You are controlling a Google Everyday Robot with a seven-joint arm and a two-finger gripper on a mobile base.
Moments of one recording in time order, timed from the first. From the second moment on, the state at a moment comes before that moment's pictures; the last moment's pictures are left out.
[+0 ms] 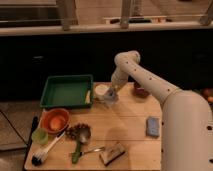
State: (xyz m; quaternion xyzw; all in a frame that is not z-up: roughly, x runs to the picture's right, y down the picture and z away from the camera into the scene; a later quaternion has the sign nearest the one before) arm 0.073 0.007 0.894 -0.19 -0.25 -0.51 0.80
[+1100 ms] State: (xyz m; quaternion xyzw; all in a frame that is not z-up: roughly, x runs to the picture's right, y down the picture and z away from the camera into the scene) arm 0.022 -0.010 0.857 -0.19 -0.26 -0.58 0.75
